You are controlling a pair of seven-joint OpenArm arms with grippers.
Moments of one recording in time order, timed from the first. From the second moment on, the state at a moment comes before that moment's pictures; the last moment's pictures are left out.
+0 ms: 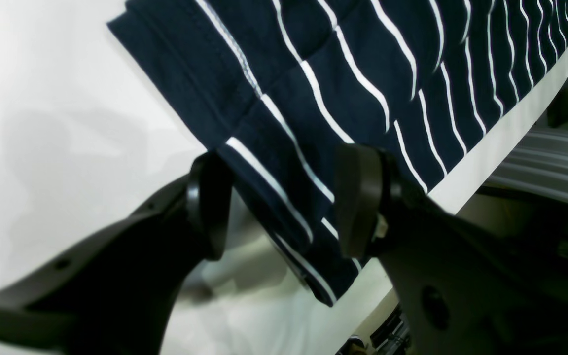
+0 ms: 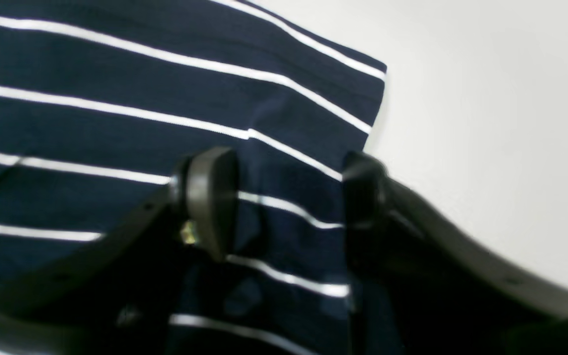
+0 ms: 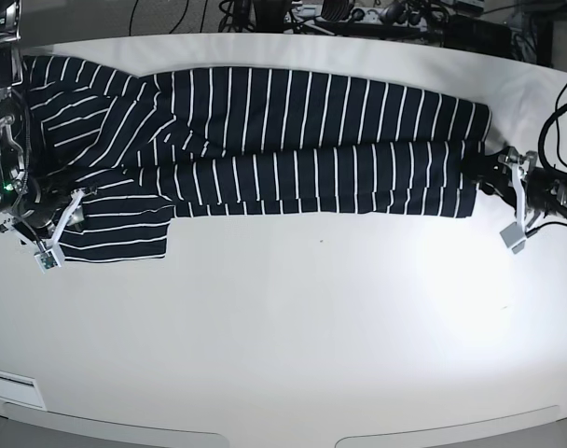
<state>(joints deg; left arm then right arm) -17.0 -56.3 22.8 71.4 -84.9 -41.5 74.9 4.6 38.8 -6.6 78.8 27.3 22.0 -46.9</state>
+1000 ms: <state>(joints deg) -17.0 -56.3 22.8 71.4 -84.8 -41.5 74.3 -5.2 44.1 9.8 100.5 81.1 40.4 -83.9</state>
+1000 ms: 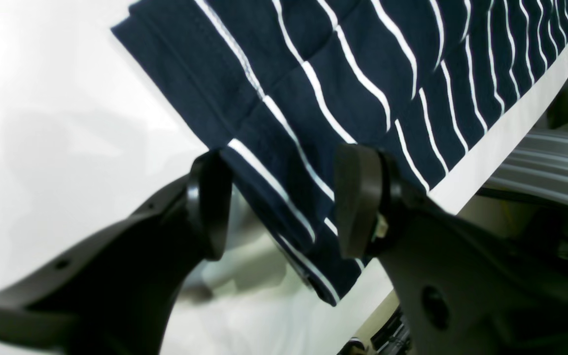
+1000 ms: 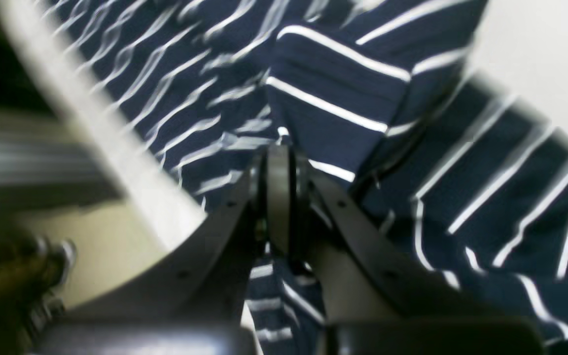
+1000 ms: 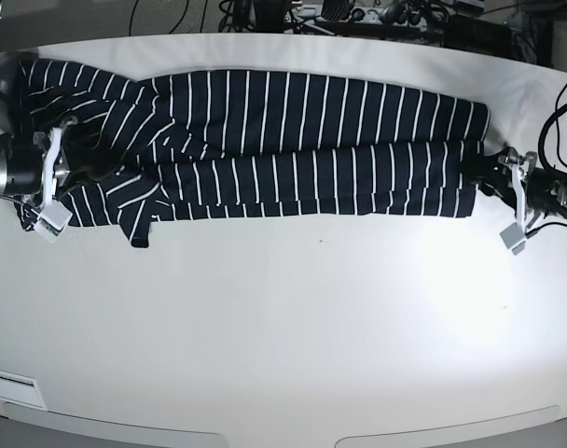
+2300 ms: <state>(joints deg) -17.1 -56.3 22.8 71.4 -84.9 -41.5 73.1 -17.6 47.6 21.9 109.2 80.8 40.3 -83.4</state>
